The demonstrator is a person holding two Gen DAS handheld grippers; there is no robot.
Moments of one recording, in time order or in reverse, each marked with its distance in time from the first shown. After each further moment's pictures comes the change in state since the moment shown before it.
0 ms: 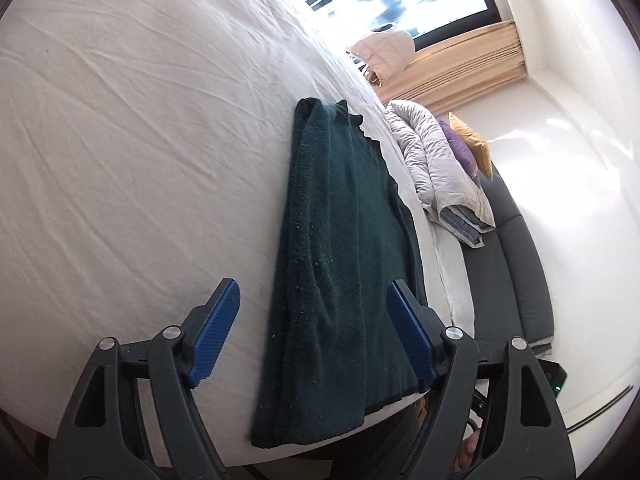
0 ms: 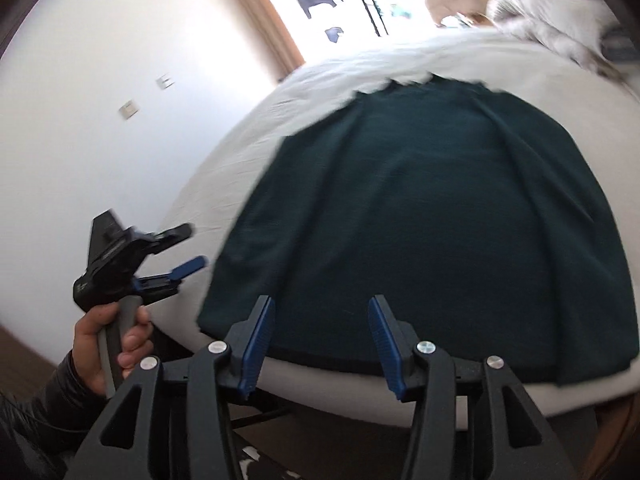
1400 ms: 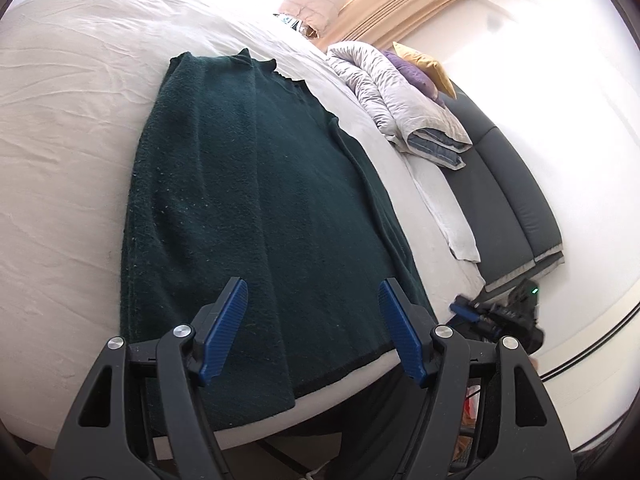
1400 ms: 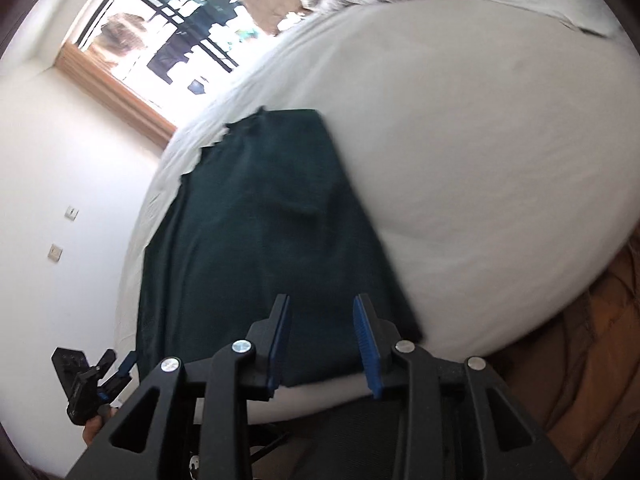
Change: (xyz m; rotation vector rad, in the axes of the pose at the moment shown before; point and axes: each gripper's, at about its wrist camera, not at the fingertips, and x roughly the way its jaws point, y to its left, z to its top) left arm 0.033 -0.100 -0.055 0.304 0.141 -0.034; right arm -0.094 -0.209 -0.017 0.526 -0.071 -0.155
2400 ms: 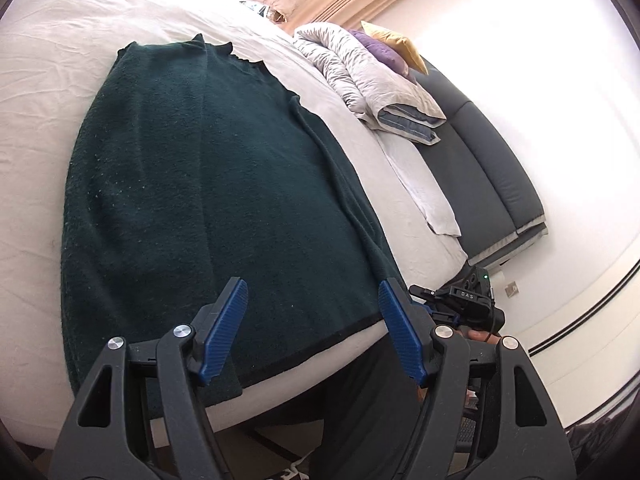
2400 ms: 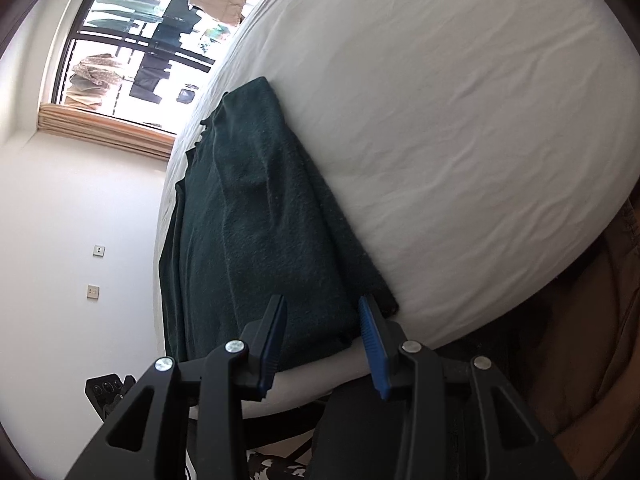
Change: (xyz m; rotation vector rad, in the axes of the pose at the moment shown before) left arm -0.007 -0.021 -0.008 0.074 0.069 -0.087; right arm 0.042 -0.072 -0.011 0.267 0.122 0.152
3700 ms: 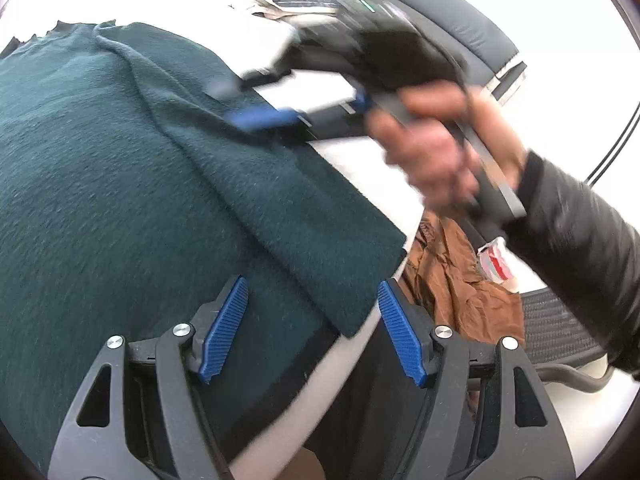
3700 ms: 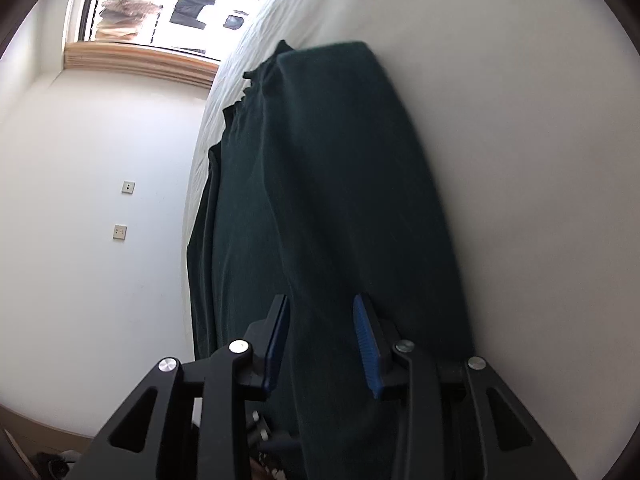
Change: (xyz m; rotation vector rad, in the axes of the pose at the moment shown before) left arm 0.279 -0.138 -0.053 0.427 0.337 -0.045; right arm 0.113 0.061 0.124 -0.125 0.288 0.144
